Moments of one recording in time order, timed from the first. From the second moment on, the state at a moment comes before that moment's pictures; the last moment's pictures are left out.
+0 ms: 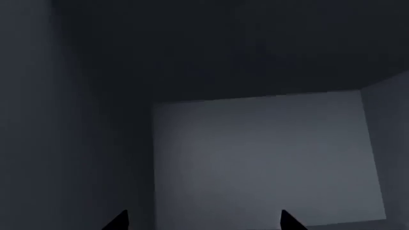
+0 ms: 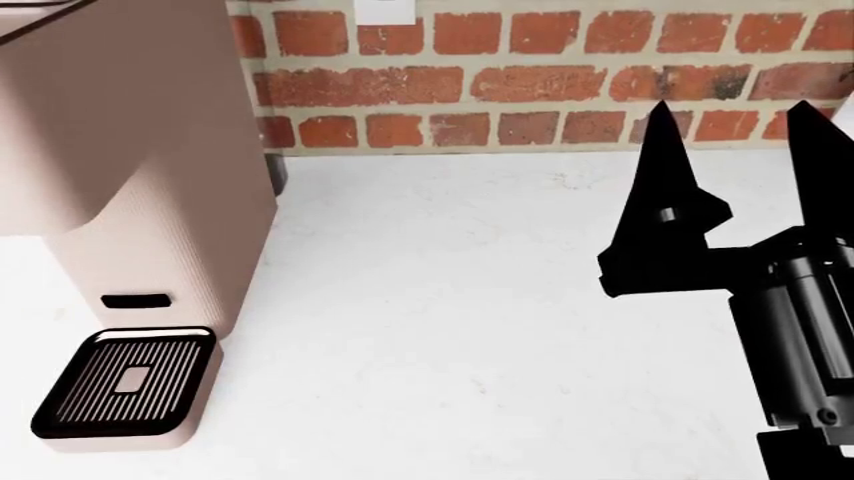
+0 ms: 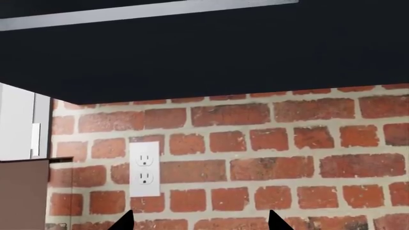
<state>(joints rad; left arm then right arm) -2.21 -0.05 0.20 -0.65 -0.22 -1.03 -0.09 1.42 1.23 -1.56 -0.87 1.00 -0.30 1.19</state>
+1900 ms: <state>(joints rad) -1.73 -0.30 -0.09 0.60 -1.85 -1.40 -1.12 1.41 1.23 -1.51 -0.85 1.01 -0.32 1.21</state>
